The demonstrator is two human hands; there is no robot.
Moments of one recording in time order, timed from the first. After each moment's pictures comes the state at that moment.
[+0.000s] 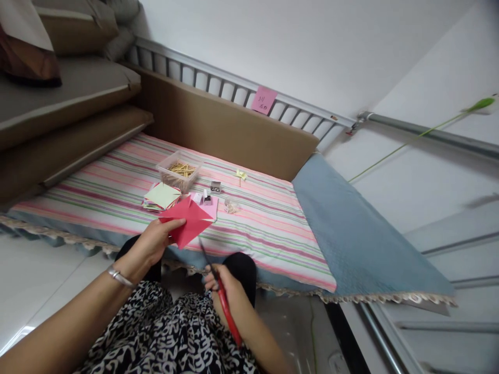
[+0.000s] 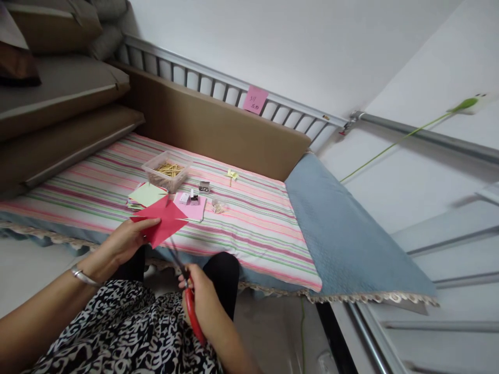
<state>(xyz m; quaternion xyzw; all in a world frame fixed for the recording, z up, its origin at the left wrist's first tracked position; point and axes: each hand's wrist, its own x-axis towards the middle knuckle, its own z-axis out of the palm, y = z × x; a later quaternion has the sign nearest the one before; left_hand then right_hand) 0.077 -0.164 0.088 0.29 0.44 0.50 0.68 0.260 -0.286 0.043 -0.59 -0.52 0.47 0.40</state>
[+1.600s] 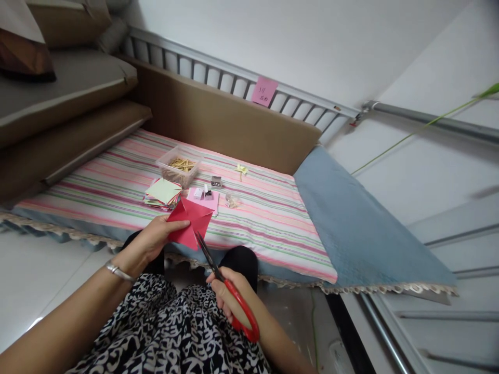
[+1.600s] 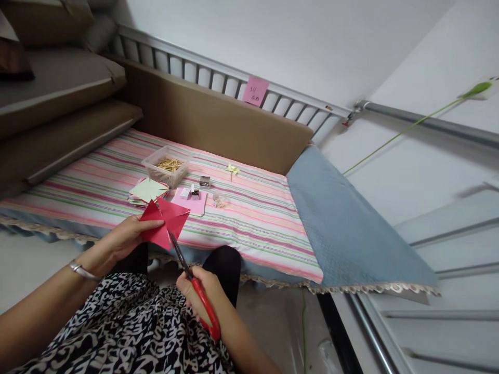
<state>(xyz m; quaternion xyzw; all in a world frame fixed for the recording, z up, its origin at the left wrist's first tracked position) 0.073 -0.169 0.094 0.32 0.46 0.42 0.72 0.269 -0.304 0.087 -0.60 -0.48 0.59 0.25</state>
